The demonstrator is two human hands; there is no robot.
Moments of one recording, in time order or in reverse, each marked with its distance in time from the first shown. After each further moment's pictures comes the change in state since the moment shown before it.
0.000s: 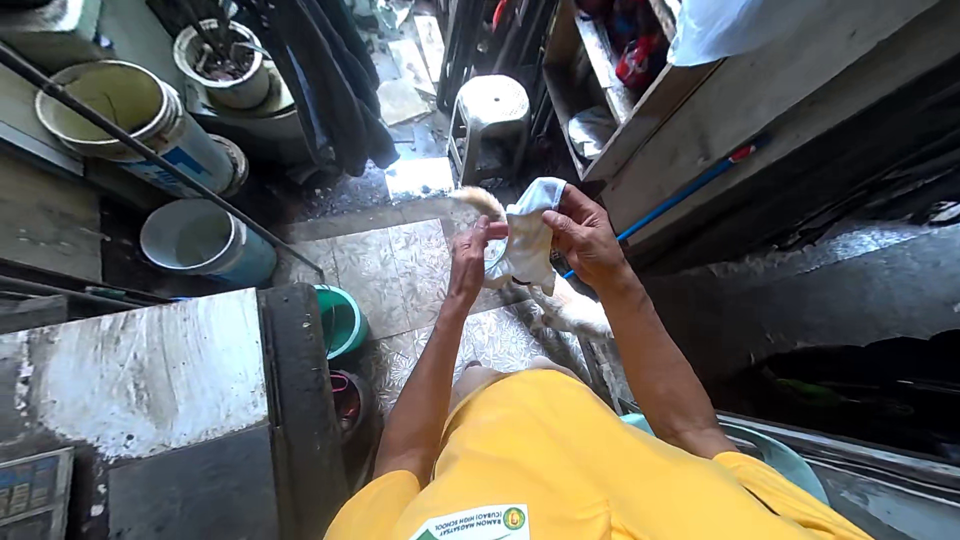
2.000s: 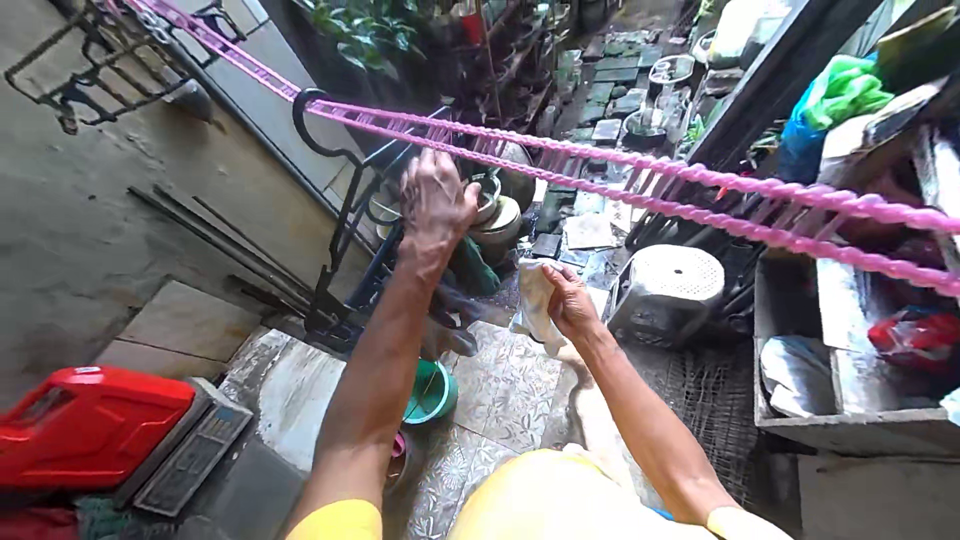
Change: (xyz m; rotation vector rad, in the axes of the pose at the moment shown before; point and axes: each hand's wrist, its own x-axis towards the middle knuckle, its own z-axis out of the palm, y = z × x) left_hand 0.375 0.220 -0.112 1.633 0.683 -0.027; right_hand 0.416 0.060 0.003 0.627 -0.315 0.276
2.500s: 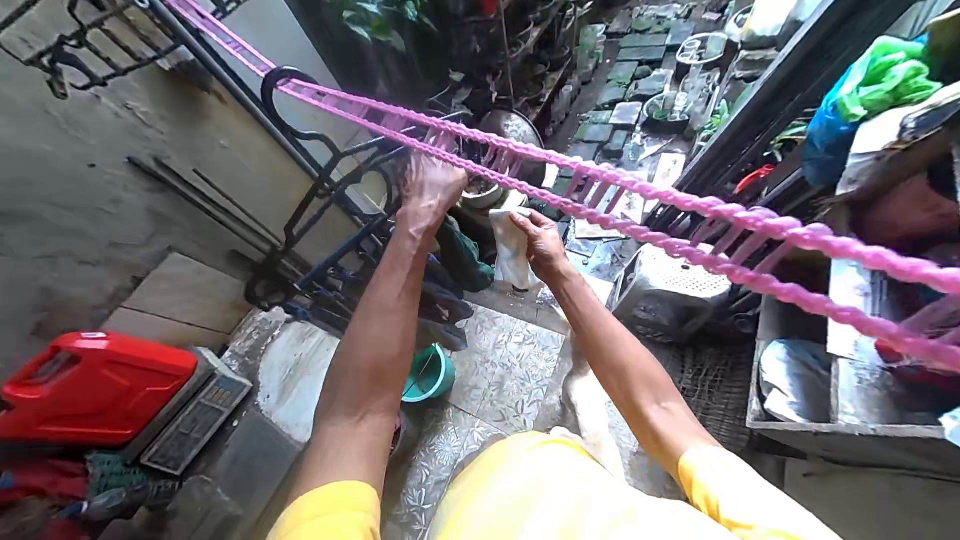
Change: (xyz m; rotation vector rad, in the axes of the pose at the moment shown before) left_hand 0.032 0.005 0.018 -0.030 -0.258 -0.276; right_hand 0.104 -0.002 0.024 -0.240 -0.114 -0.080
